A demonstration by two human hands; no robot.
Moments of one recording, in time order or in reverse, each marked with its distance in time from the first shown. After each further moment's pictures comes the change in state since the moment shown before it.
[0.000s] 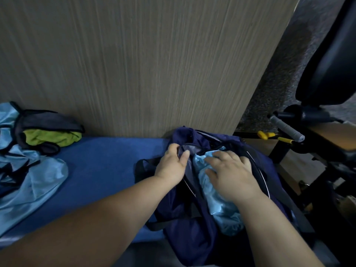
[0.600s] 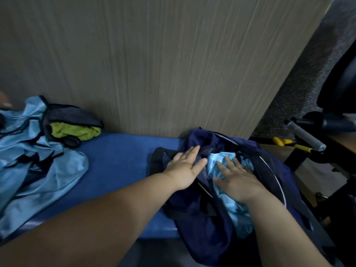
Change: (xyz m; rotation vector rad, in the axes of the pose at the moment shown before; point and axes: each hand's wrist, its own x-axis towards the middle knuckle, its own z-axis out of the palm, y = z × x) left_hand -0.006 -0.006 -0.022 0.401 -0.325 0.094; right_hand 0.028 0.004 0.022 0.032 -0.417 0.042
